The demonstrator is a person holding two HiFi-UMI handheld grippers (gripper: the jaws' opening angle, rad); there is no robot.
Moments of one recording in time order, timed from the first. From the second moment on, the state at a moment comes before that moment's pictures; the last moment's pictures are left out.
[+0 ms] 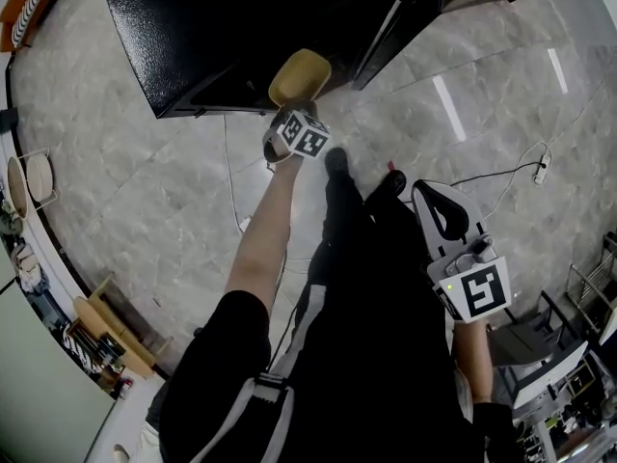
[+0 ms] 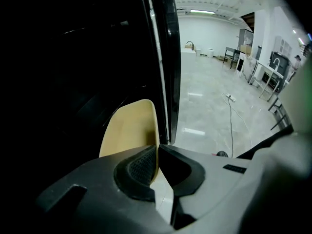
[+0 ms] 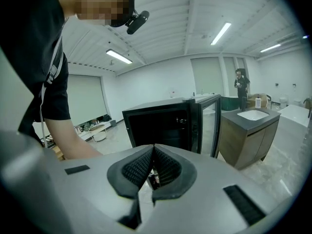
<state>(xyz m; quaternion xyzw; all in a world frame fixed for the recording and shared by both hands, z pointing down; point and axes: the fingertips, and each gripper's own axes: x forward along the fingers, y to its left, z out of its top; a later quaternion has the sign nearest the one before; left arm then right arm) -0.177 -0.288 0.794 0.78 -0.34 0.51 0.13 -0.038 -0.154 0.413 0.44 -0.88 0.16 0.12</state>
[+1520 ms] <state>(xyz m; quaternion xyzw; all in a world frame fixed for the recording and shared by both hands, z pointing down) -0.231 -0.367 0.813 0.72 -0.45 0.52 0.11 -0.029 -0.152 0.432 0.46 -0.86 0.17 0.16</state>
